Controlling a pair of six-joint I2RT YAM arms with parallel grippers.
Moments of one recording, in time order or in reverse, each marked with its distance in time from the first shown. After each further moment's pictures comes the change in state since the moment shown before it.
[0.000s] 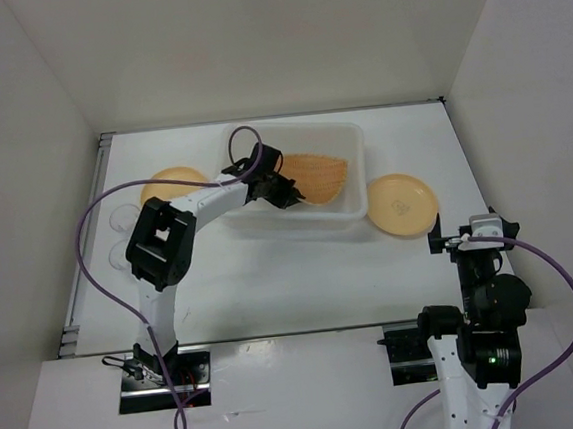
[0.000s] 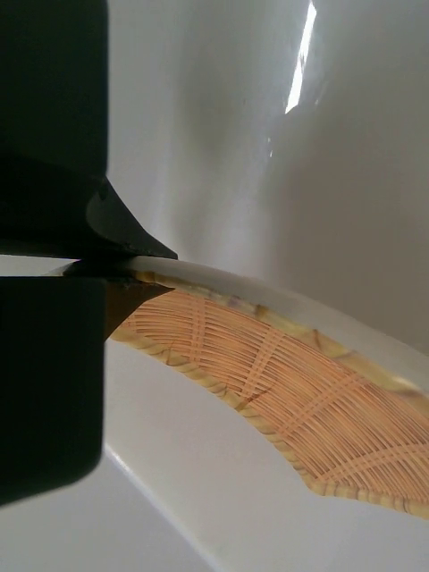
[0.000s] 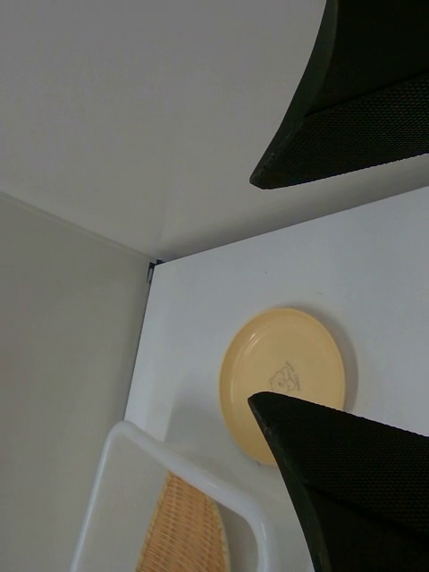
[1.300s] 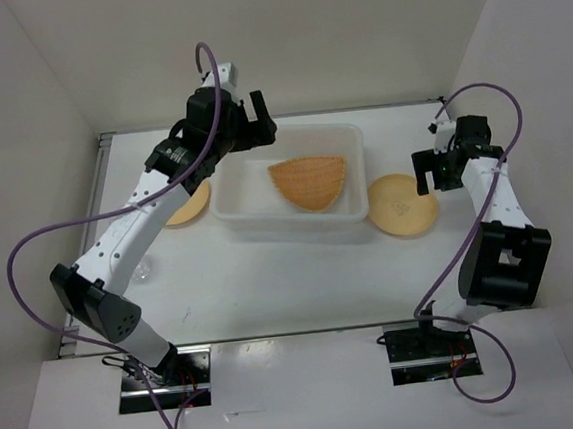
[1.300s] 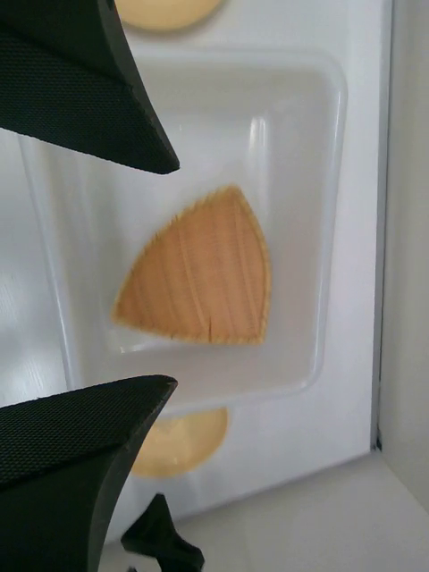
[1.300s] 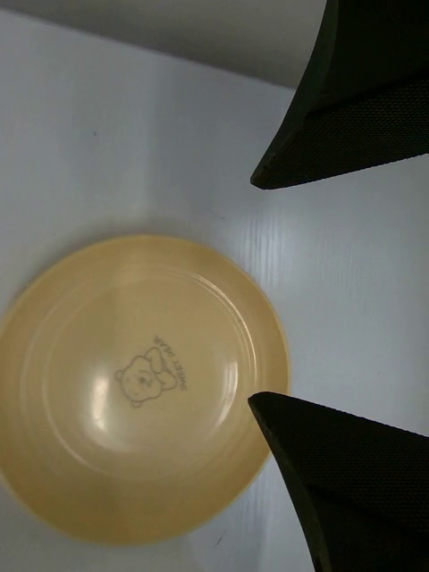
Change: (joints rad) left arm -0.002 -0.427 0.262 -0.186 -0.336 0.949; right arm -0.141 1.439 0.580 -0.226 -0.120 0.001
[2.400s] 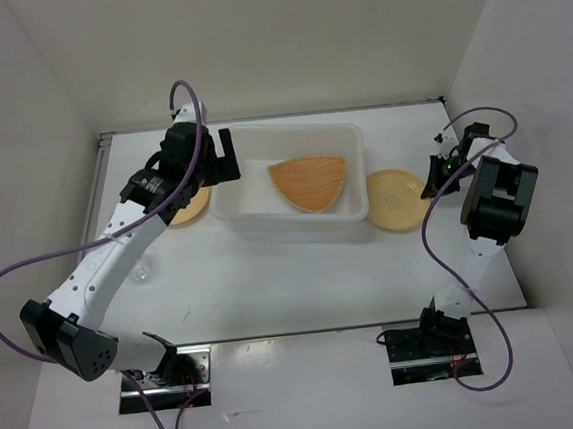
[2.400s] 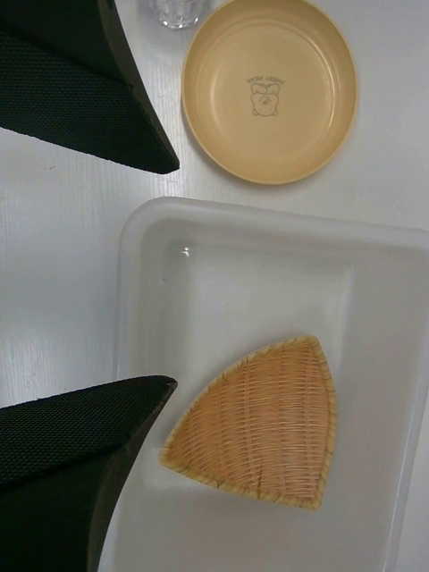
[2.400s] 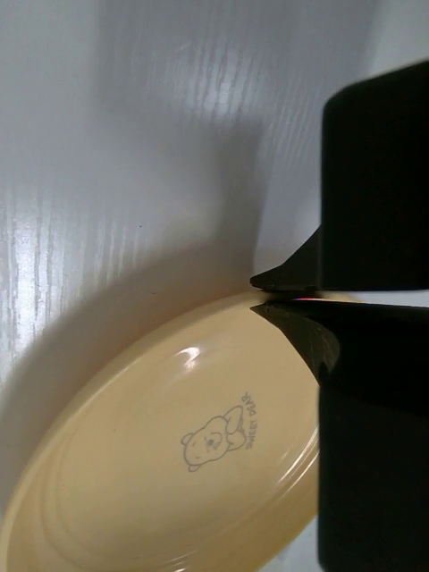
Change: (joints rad) left arm 0.058 -0.262 -0.332 -0.118 -0.172 0.093; right arm -0.153 0.626 0.274 -0.055 -0.341 0.051
